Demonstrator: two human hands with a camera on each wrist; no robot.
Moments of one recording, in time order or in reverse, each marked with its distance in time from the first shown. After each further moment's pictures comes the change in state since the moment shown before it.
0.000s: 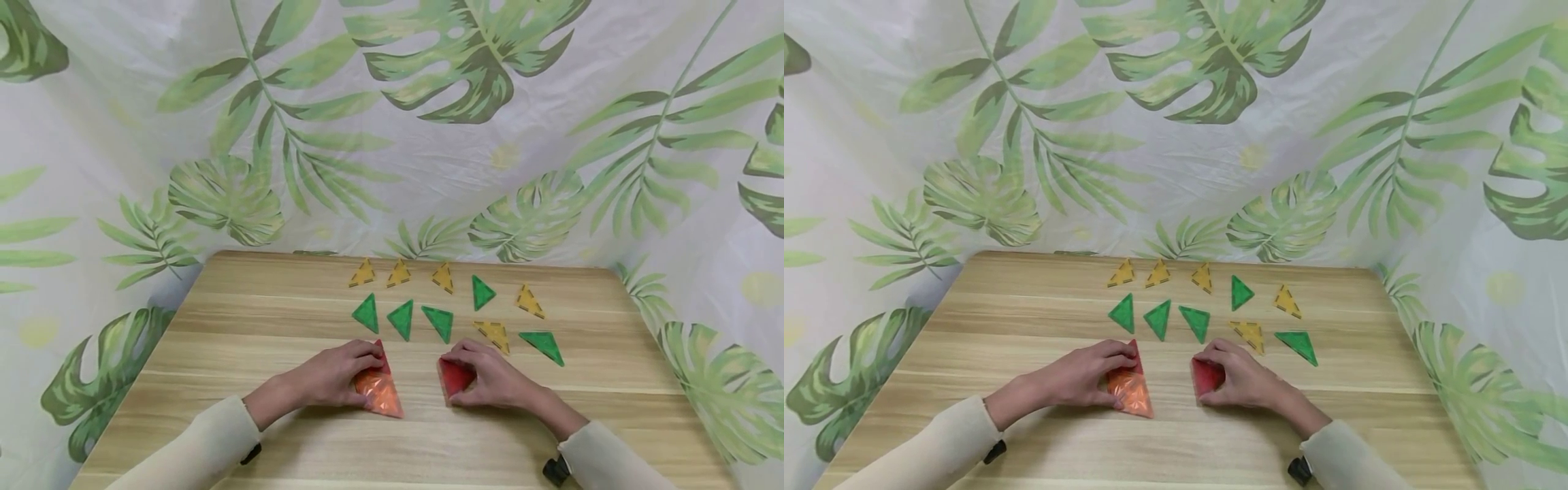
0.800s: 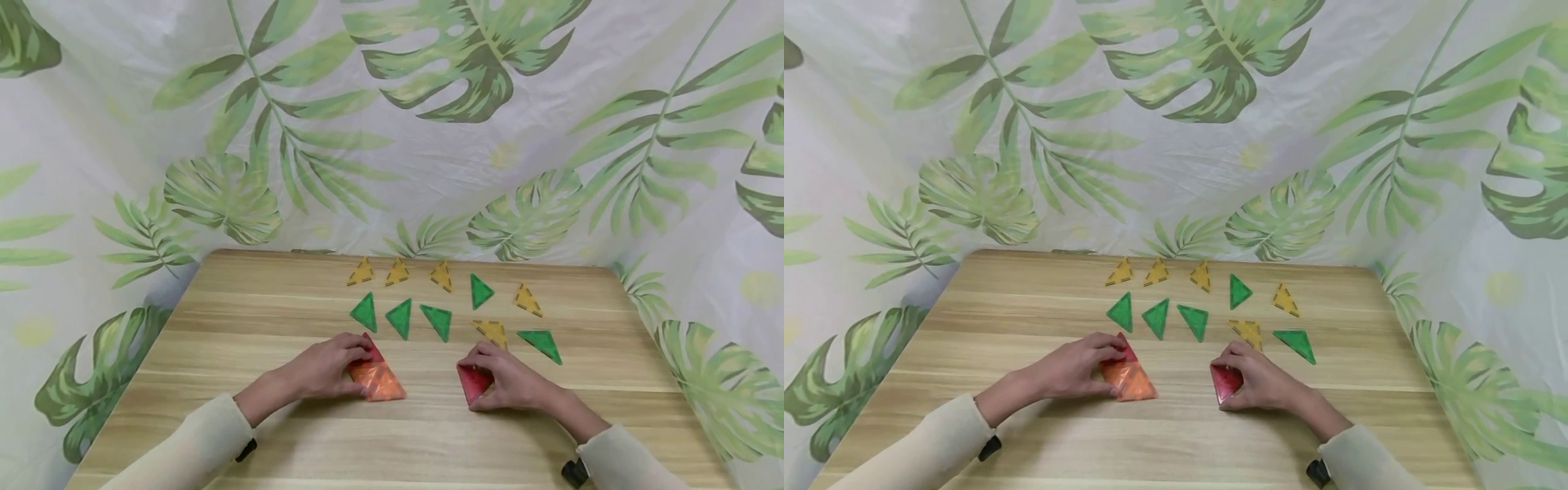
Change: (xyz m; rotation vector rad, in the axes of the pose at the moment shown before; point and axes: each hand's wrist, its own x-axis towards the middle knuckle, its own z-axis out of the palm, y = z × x) left_hand -0.004 -0.004 -0.009 0.005 0.045 -0.084; right_hand -0.024 0.021 -0.016 -0.007 -0.079 -0.007
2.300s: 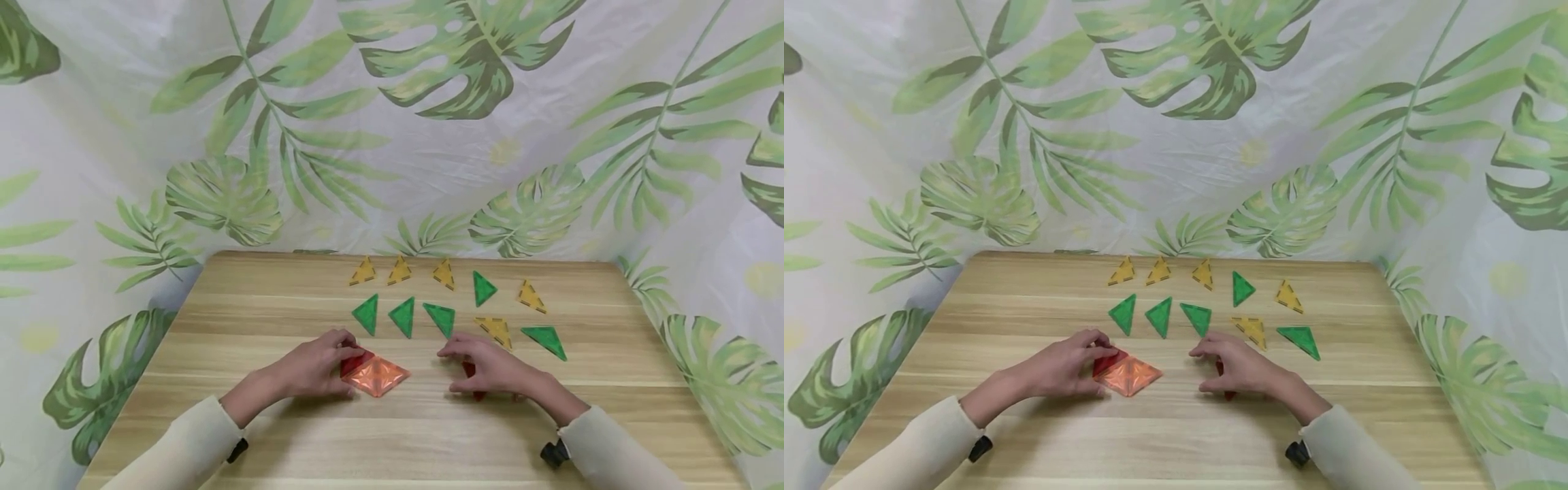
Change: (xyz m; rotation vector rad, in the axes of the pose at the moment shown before) left_hand -0.014 -0.013 -0.013 0.012 -0.069 -0.046; right_hand 0.042 -0.029 -0.004 -0.020 -0.030 -0.019
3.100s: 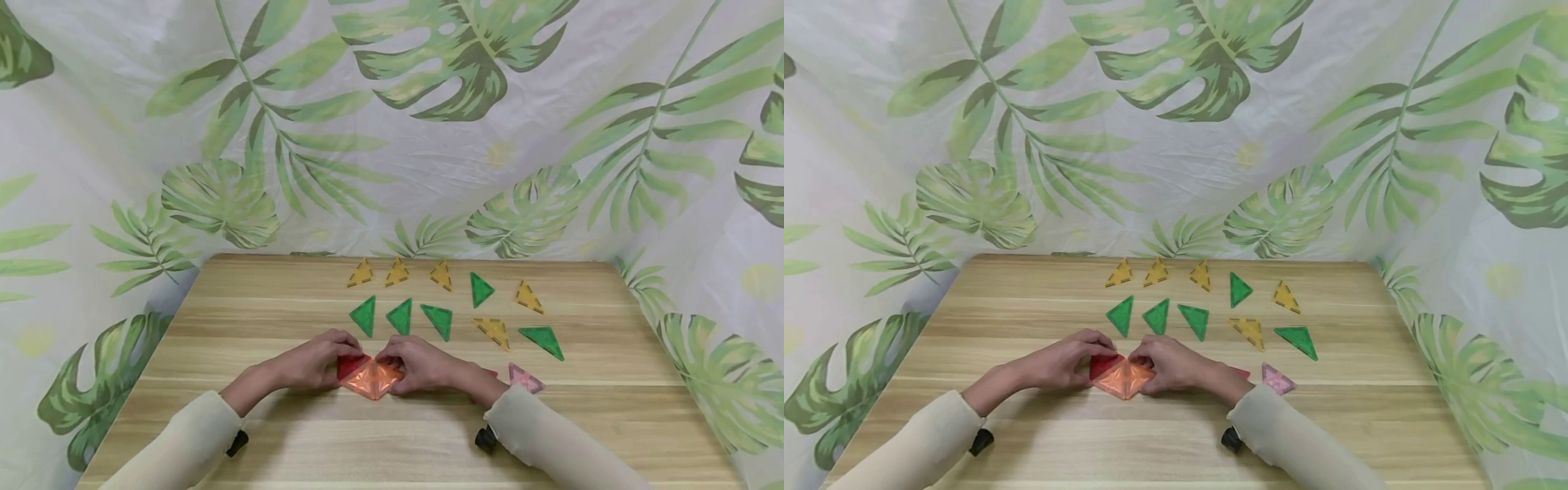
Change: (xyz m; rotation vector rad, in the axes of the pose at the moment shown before) left_hand 0.012 -0.021 0.001 -0.158 0.003 0.134; right_hand 0.092 -0.037 0.049 0.010 -0.100 -0.126
